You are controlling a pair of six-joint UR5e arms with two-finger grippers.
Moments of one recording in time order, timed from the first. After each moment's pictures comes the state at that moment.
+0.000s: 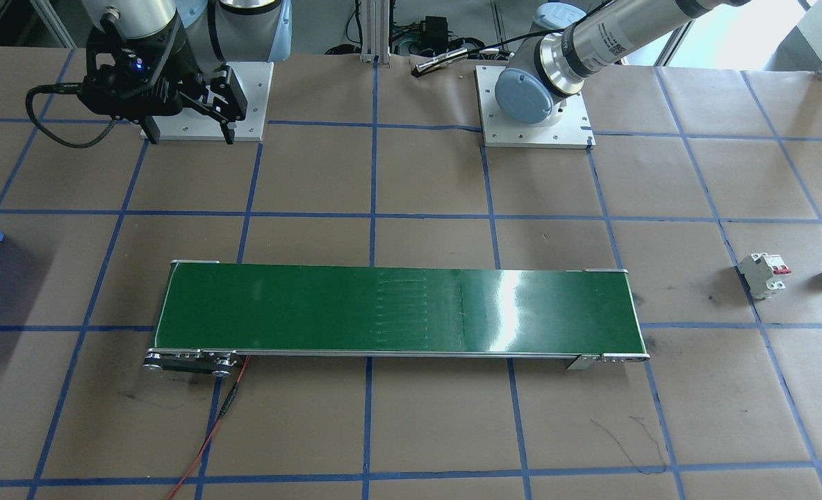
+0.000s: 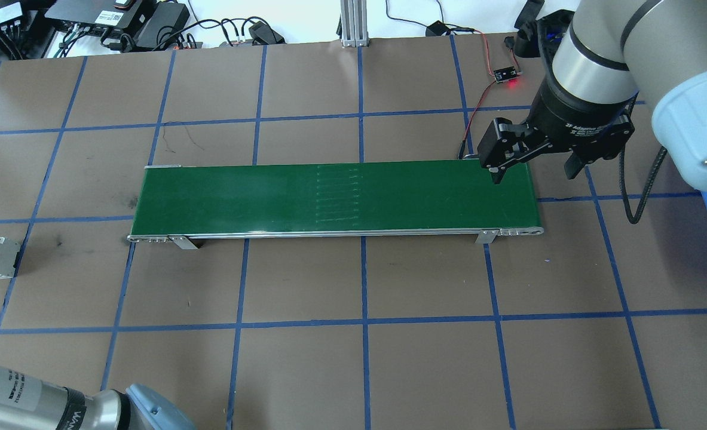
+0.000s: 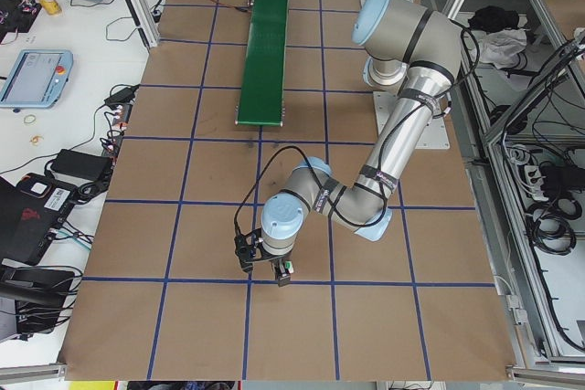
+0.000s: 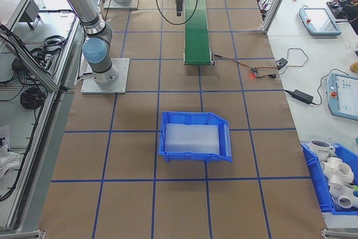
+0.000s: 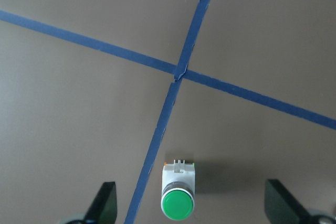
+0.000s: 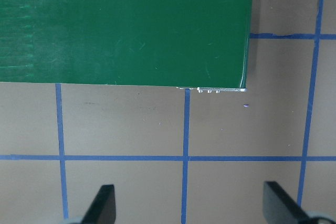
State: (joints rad) left arm -0.52 -2.16 -1.38 -1.07 1.53 0.71; right arm 1.62 -1.70 1.68 -1.54 -1.58 0.03
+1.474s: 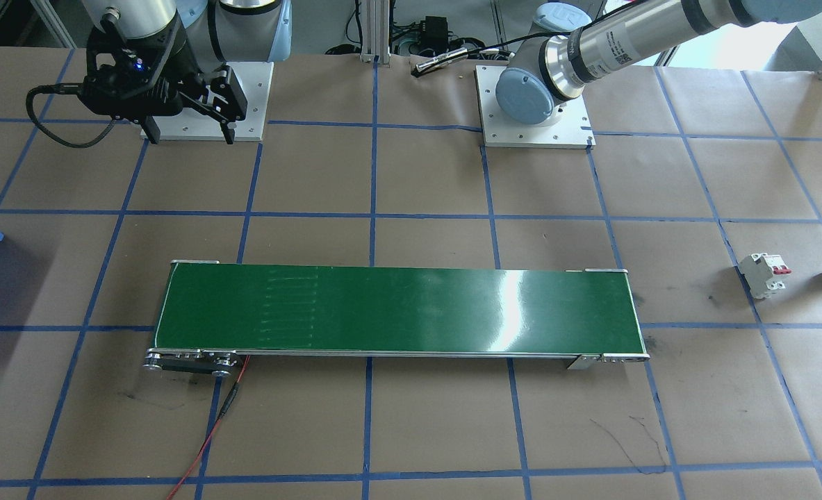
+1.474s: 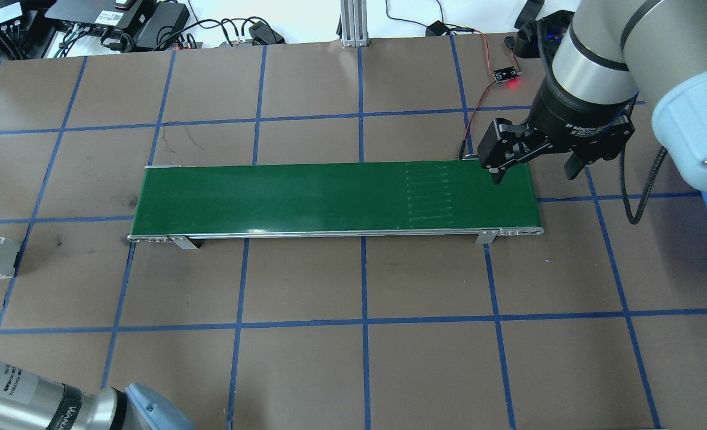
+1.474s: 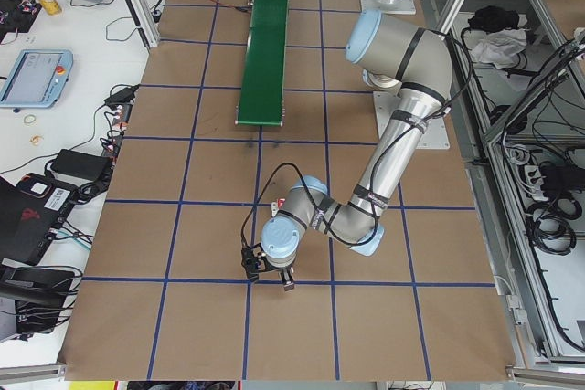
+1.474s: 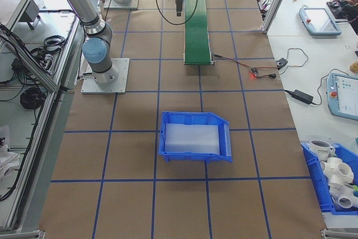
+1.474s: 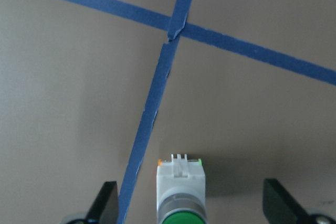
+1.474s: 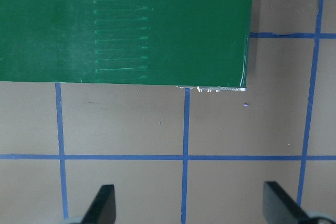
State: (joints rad) left arm -0.51 -2.25 -1.39 -1.08 1.57 0.74; right arm 1.62 -1.69 1.68 -1.54 -1.58 0.03
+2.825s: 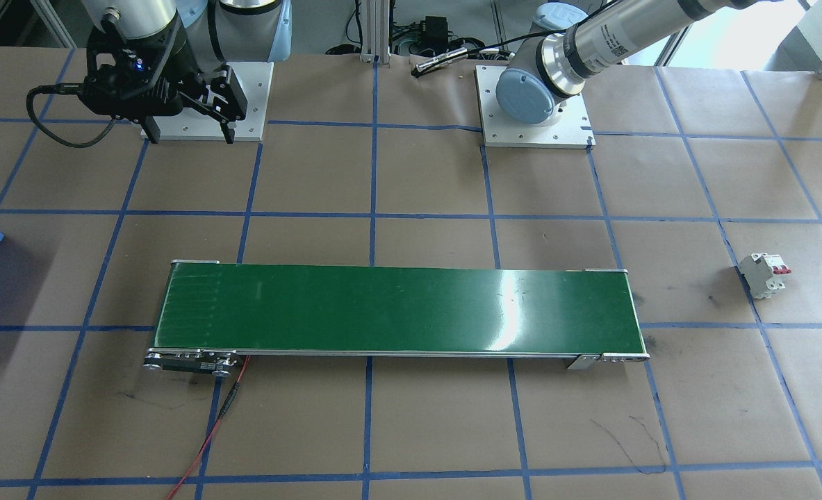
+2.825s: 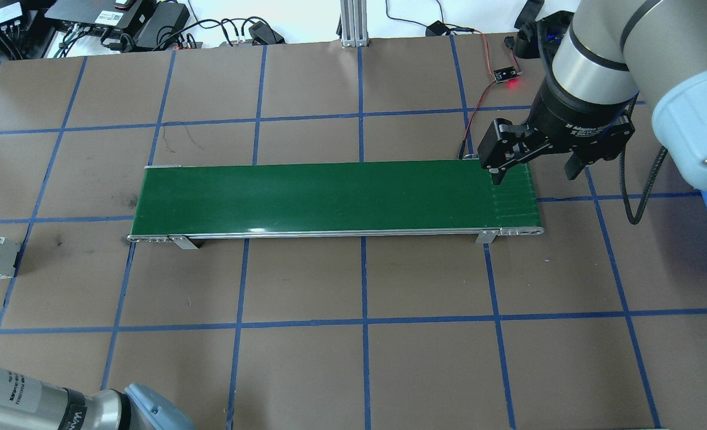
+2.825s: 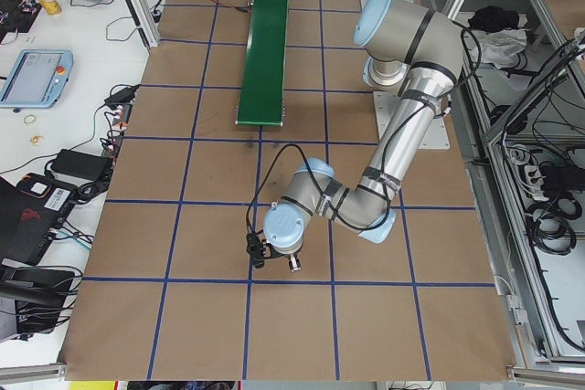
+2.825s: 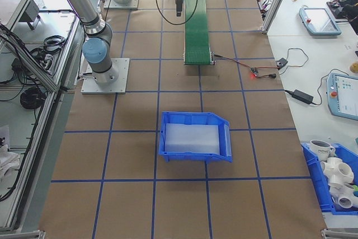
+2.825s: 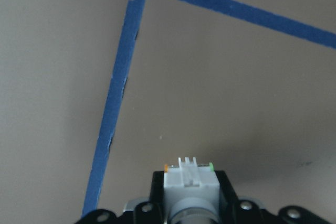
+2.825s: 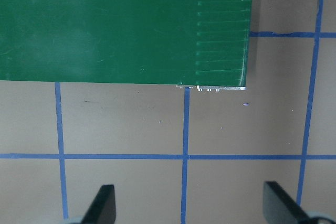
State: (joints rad) left arm -0.51 -2.14 -1.37 -1.31 1.57 0.75; right arm 1.62 -1.69 1.67 -1.53 -1.58 0.03
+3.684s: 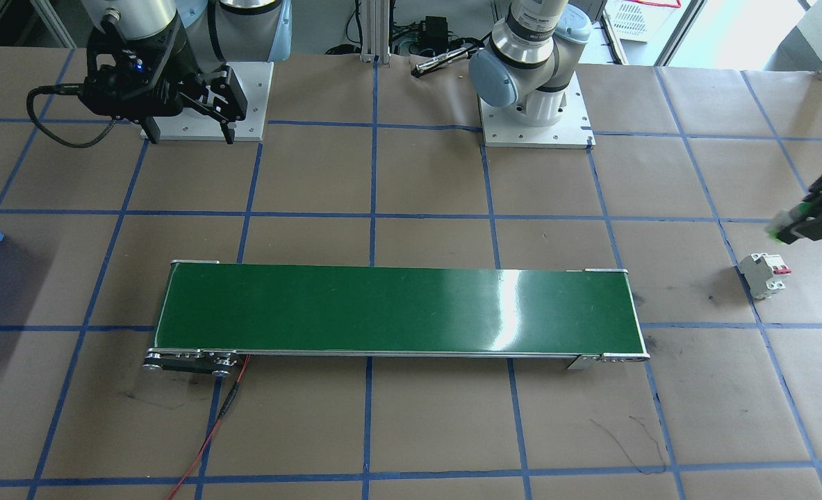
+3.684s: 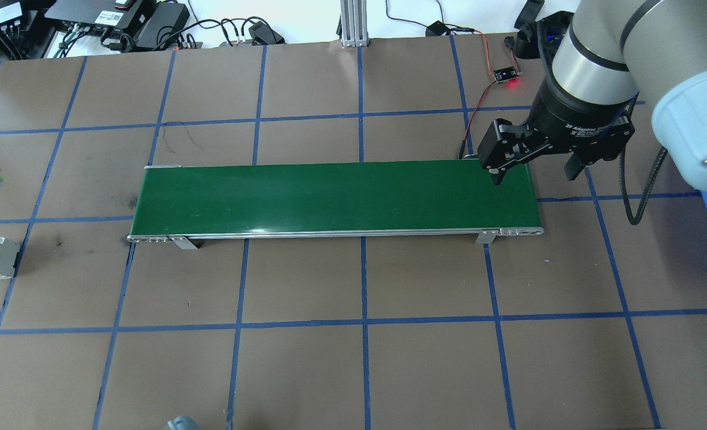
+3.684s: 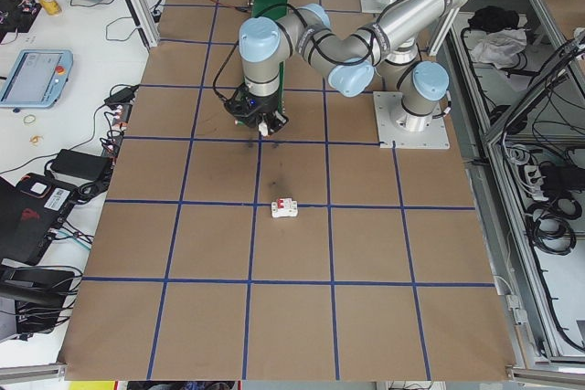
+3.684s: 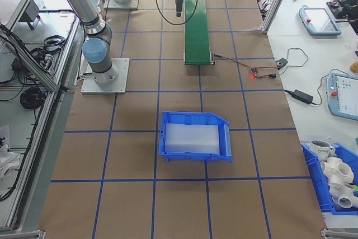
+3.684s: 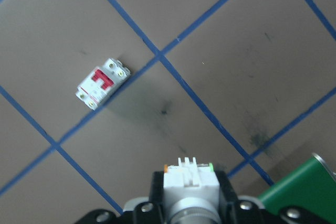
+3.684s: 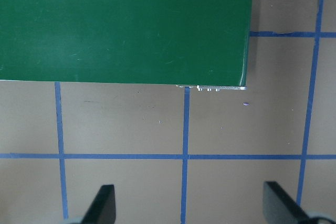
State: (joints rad) left arm -0.92 -1.69 -1.60 -1.45 1.54 -0.30; right arm 1.62 -1.69 1.67 -1.53 -1.58 0.03
